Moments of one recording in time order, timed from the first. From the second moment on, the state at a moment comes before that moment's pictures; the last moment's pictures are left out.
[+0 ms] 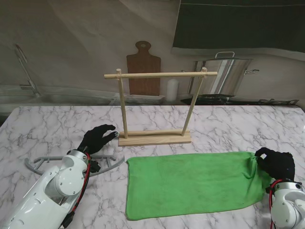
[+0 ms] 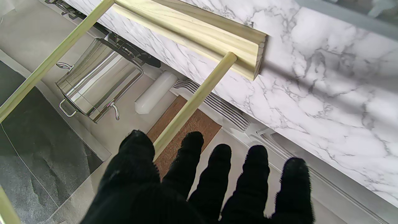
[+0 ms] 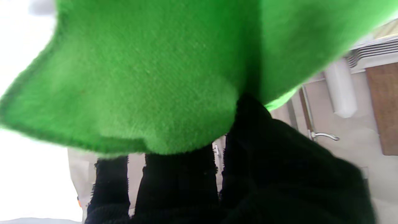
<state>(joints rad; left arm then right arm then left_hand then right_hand) 1.54 -1.13 -1.26 -1.55 0.52 0.00 0.08 -1.70 -1.11 1.66 -1.20 -0.88 -0.17 -0.50 0.99 0.02 -0.02 0.00 0.54 0.27 0.19 0.54 0.51 0.27 0.08 0.37 0.36 0.32 0.20 0.45 0.05 0.34 0.52 0.54 0.73 -0.51 0.86 -0.23 0.76 -0.18 0.89 0.40 1.19 0.04 0.92 0.67 0.93 0.01 0.71 0.57 0.22 0.28 0.89 0.27</state>
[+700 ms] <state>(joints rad) 1.56 -1.13 -1.30 -1.55 0.52 0.00 0.10 -1.78 -1.10 1.40 -1.62 -0.90 0.06 -0.36 0.99 0.02 -0.02 0.00 0.54 0.27 0.19 0.54 0.51 0.27 0.08 0.37 0.36 0.32 0.20 0.45 0.05 0.34 0.52 0.54 0.74 -0.58 0.97 -0.23 0.80 -0.07 0.91 0.38 1.31 0.05 0.96 0.70 1.13 0.07 0.71 0.55 0.32 0.29 1.00 0.31</state>
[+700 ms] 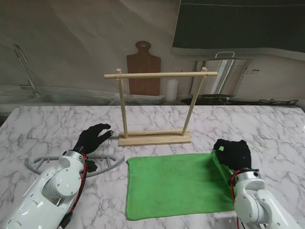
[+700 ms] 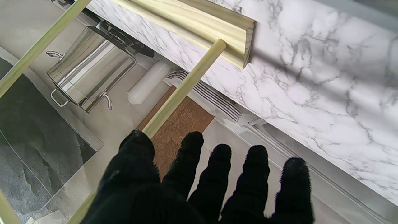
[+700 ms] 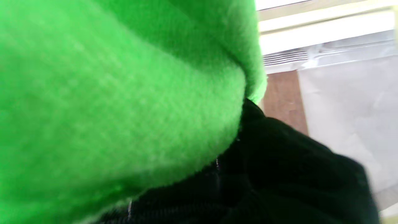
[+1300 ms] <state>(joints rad) 1.57 -1.13 -1.31 -1.55 0.53 -0.02 0.12 -1.67 -1.17 1.01 -1.69 -0.67 0.31 -0.37 0.99 0.02 -0.02 0.00 0.54 0.27 0.19 0.54 0.51 0.27 0.08 0.37 0.36 0.32 0.20 0.45 0.05 0.34 0.52 0.54 0.74 -0.60 1.00 -0.23 0.82 -0.05 0.91 0.38 1.32 0.06 0.97 0.70 1.15 0.09 0.74 0.55 0.32 0.29 1.02 0.31</state>
